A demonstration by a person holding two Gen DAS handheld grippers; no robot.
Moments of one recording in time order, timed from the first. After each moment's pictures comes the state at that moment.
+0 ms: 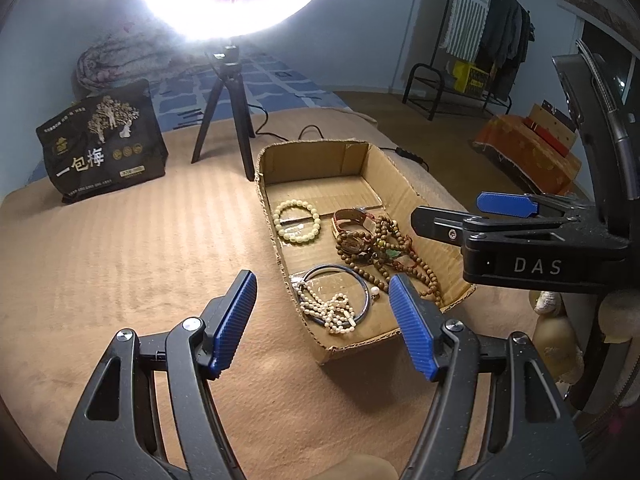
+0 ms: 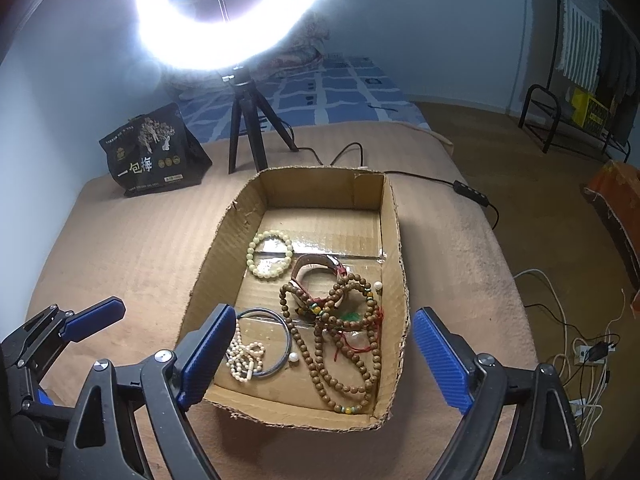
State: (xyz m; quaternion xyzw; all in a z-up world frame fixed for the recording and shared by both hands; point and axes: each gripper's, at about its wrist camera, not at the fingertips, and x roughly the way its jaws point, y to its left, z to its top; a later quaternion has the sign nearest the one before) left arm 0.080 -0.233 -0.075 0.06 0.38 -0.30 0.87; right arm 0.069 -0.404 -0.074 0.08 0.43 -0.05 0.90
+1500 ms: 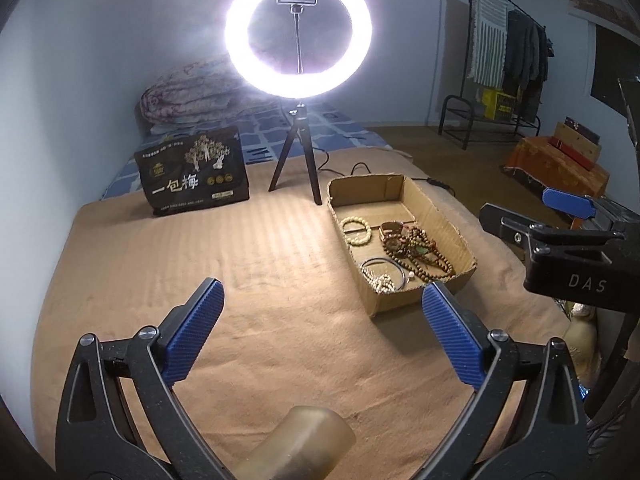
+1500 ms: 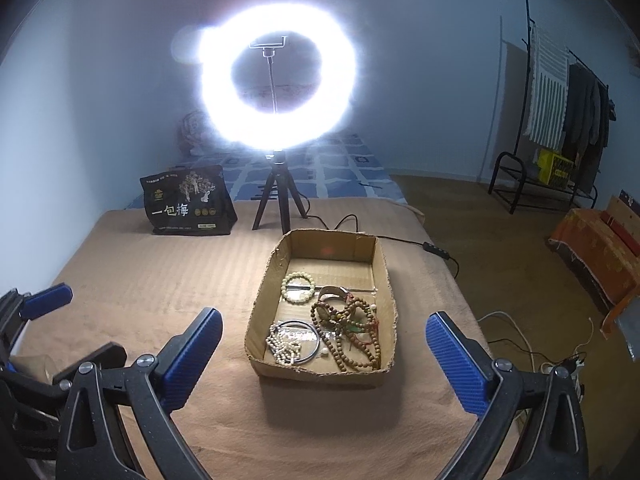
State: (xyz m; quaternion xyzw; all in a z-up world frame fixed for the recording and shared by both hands) left arm -0.002 -0.146 -0.013 0.07 0.32 -0.23 0.92; right arm -0.029 -0.335 -0.004 0.03 0.31 -0.10 0.94
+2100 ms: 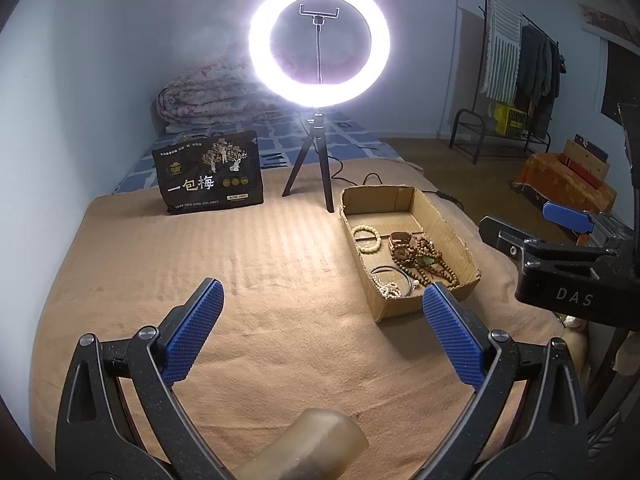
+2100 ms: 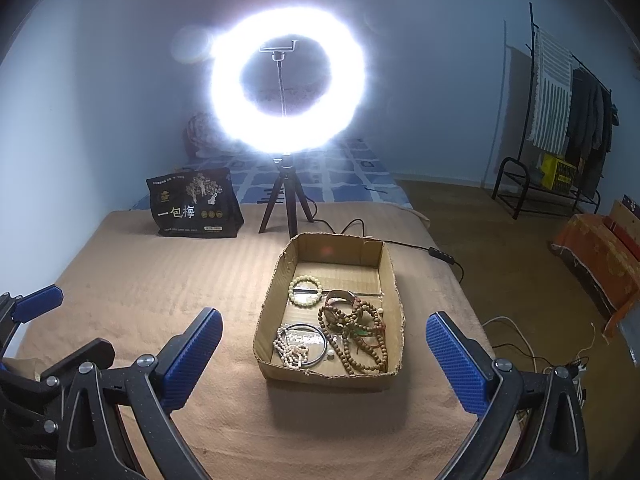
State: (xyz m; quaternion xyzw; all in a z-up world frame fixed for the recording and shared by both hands) left arm -0.009 -0.132 -0.003 0.05 0.31 -0.21 0.93; right arm -0.032 -0.327 -0.002 0.02 0.30 -0.09 0.95
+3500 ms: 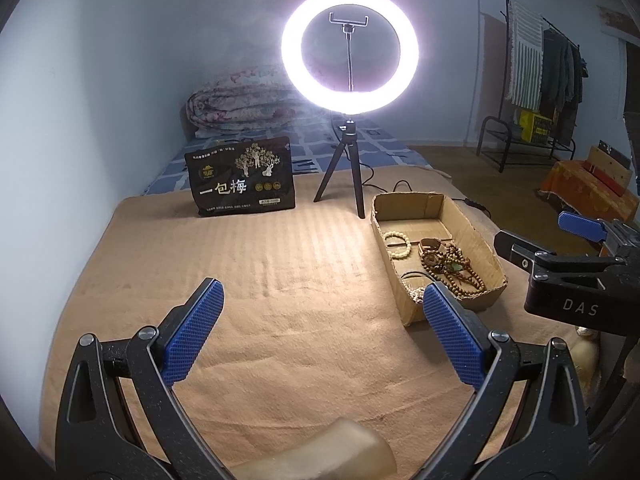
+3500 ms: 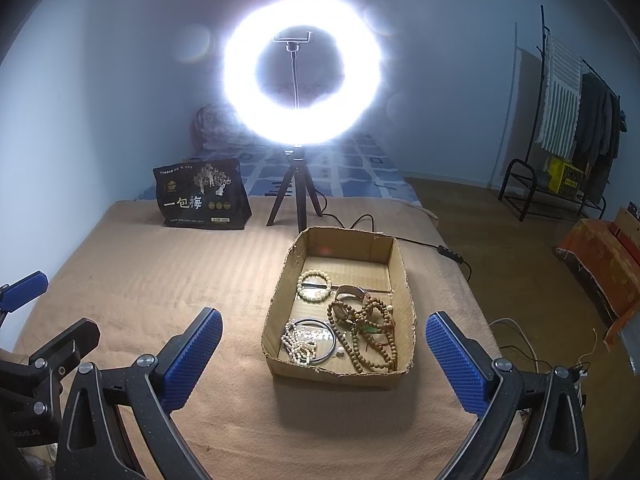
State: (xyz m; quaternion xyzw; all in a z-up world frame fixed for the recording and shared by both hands) left arm -0.012 -0.122 -0.005 0.06 0.29 -0.15 0.94; right arm -0.026 -0.319 -0.007 0.01 0.31 -0.08 0.95
